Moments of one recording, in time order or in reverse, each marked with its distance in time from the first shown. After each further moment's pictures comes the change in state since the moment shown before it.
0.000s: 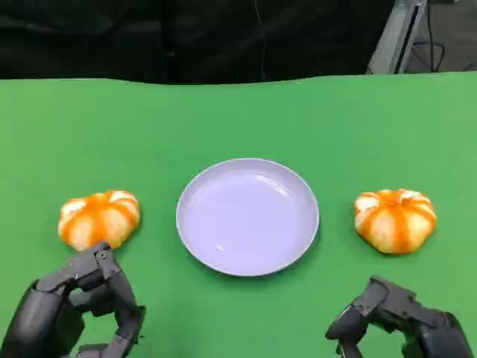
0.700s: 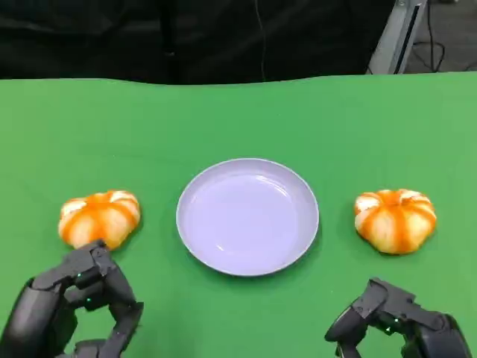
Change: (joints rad) left arm -0.001 -0.012 0.013 -0.016 0.077 0.011 0.066; right arm 0.010 0.000 0.006 -0.002 -0.002 0.000 -0.005
